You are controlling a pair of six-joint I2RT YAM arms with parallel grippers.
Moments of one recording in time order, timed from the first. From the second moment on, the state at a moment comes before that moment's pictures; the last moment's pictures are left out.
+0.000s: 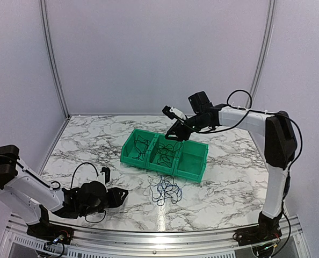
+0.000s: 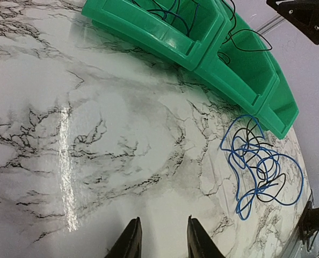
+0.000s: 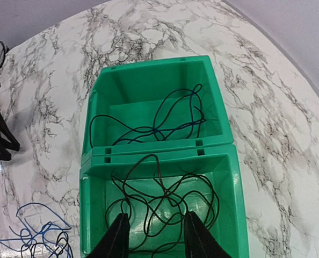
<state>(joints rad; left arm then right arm) -1.18 1.48 0.27 0.62 -0.40 -1.03 0.54 1.99 1.60 -0.43 -0.60 -0.38</state>
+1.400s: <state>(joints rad) -1.19 1.84 0.75 0.44 -0.16 -0.87 0.73 1.54 0.93 -0.30 -0.44 -0.59</state>
